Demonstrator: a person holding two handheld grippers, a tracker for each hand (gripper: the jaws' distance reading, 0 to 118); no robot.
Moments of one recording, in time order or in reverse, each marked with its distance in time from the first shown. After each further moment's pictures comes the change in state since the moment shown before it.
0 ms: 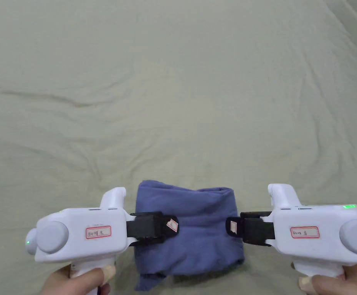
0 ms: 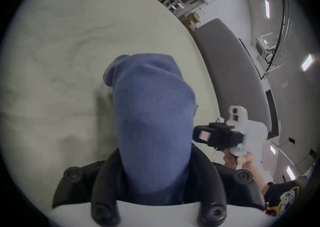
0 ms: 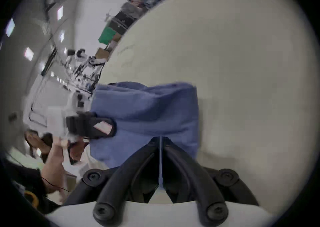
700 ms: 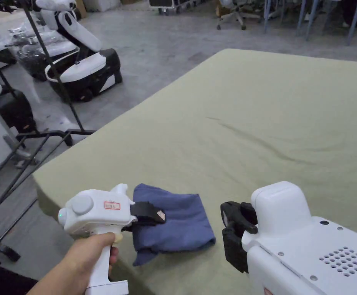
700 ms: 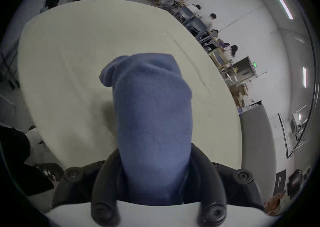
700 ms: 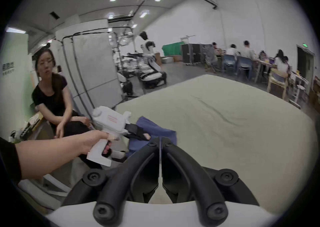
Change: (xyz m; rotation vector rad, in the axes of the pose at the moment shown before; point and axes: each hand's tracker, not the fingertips) left arm -0.222 -0.034 0.302 0.459 0.366 0.445; right arm -0.377 0.021 -0.053 0.245 0.220 0.714
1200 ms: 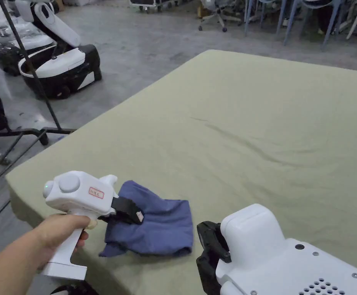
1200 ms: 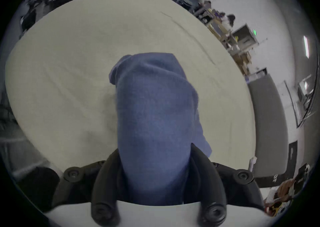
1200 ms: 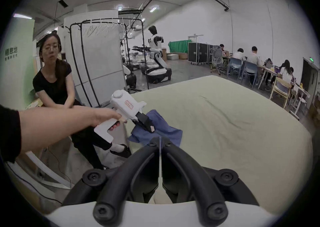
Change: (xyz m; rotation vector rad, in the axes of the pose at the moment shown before) left arm -0.008 0.069 -0.019 -0.224 0.082 -0.287; right arm -0.024 -0.009 -0.005 -0.046 -0.053 0.085
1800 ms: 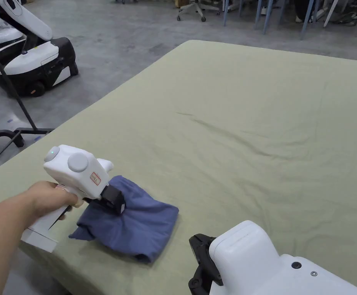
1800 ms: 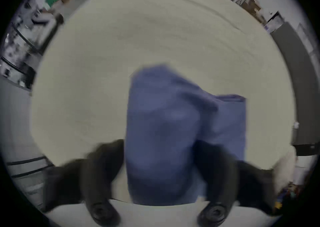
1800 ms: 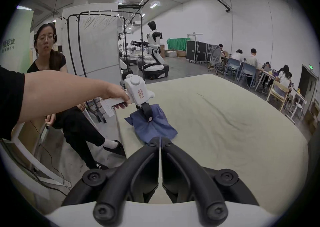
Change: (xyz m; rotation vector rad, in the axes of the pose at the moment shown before) left arm 0.009 0.069 -0.017 -0.122 0.427 -0.350; right arm -0.002 -0.004 -0.027 -0.036 -0.030 0.042
